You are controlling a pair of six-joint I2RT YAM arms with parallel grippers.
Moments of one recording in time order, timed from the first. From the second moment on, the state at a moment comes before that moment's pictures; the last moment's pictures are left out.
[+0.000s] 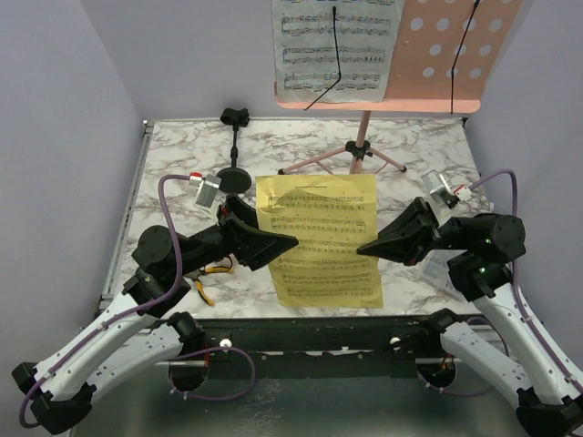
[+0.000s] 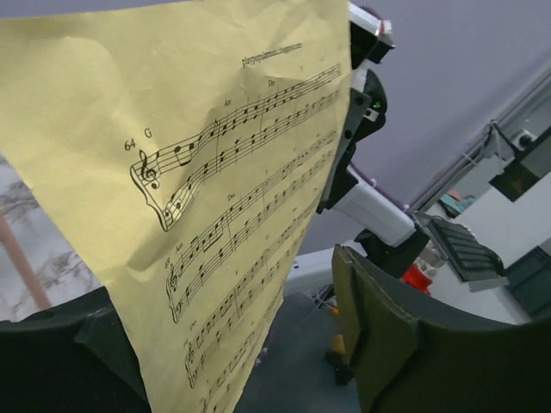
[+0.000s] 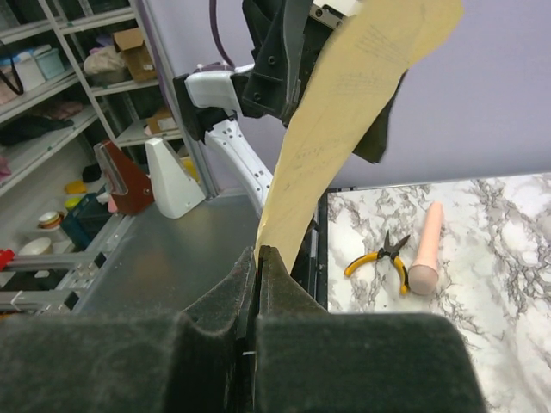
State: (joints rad) left arm -0.81 0.63 0.79 0.13 0.38 -0.77; right arm 0.44 0.71 0.80 0.46 -1.16 0.67
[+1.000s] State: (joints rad) left arm -0.81 0.69 0.70 0.46 0.37 -0.91; right arm 0.44 0.63 0.73 0.44 -0.82 0.64
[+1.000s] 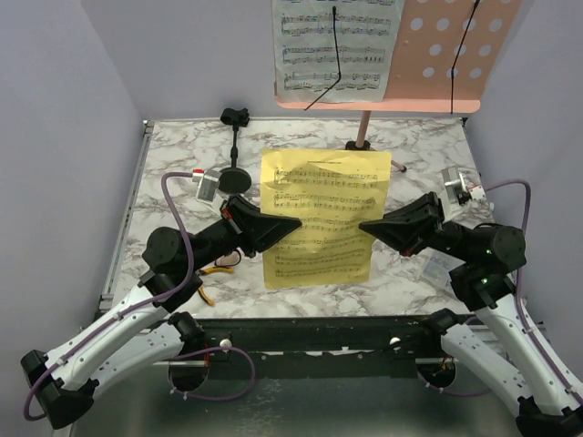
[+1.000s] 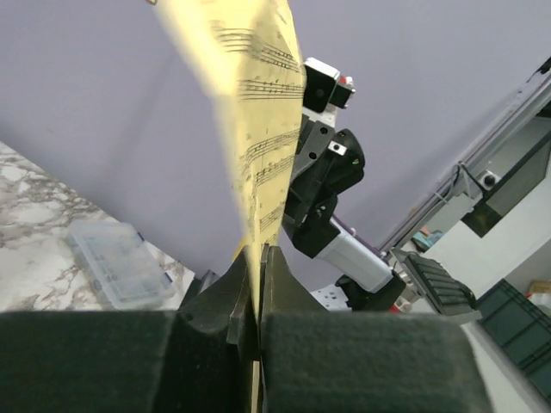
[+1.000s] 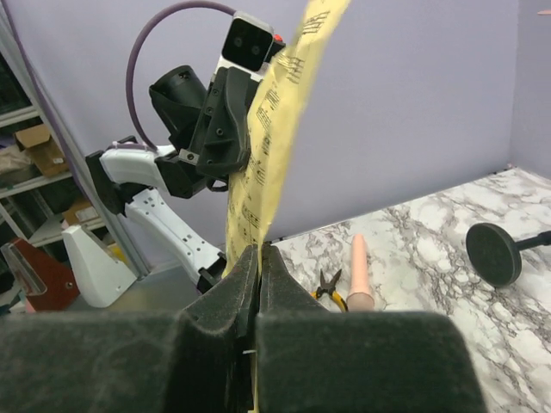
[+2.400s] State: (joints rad) left arm -0.81 1.46 1.92 0.01 0.45 -0.05; right arm -0.39 1.04 1.00 -0.14 -0.21 0.52
